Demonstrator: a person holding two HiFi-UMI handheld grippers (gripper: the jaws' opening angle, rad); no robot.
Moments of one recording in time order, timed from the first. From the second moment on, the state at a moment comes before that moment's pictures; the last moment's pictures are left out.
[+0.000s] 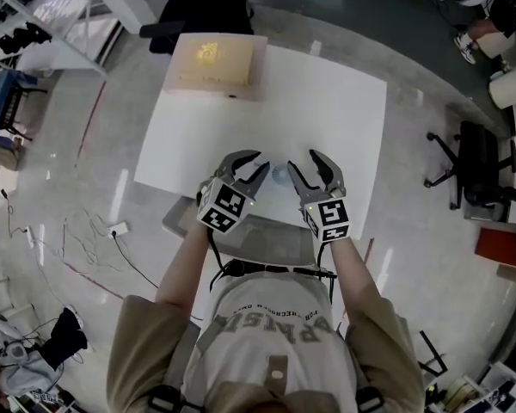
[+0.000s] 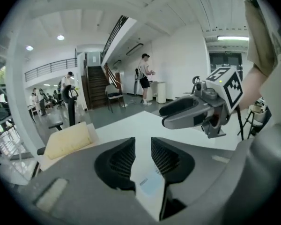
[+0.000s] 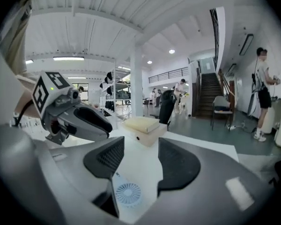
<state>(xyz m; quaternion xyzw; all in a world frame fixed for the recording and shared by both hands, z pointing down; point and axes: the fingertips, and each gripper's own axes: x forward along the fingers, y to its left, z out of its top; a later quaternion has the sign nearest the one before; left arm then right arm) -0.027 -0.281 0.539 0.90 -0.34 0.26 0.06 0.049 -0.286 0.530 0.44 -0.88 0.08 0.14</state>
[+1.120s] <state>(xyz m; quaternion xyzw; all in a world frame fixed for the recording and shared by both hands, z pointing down) -0.046 -0.179 0.400 0.78 -0.62 0.06 -0.06 0.058 -0.182 0.395 0.52 -0.85 -0.08 0.05</state>
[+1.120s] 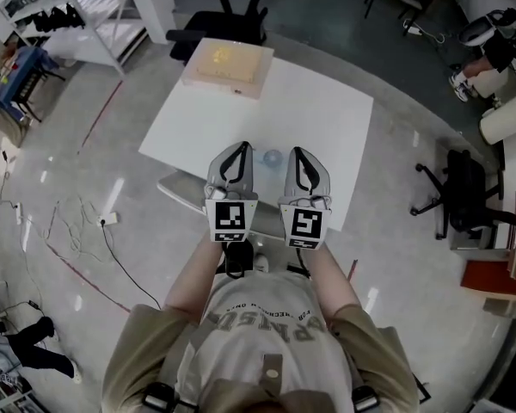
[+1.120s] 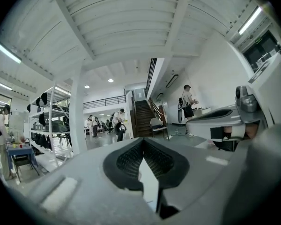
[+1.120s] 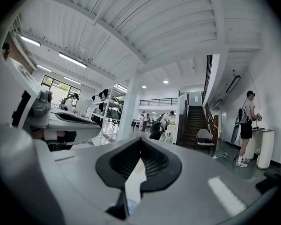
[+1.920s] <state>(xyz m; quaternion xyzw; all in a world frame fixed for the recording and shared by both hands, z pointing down) -0.056 -0.178 0.353 0.77 -0.63 -0.04 -0.08 0.064 -0.183 0.343 0.54 -0.83 -0.12 -0.03</state>
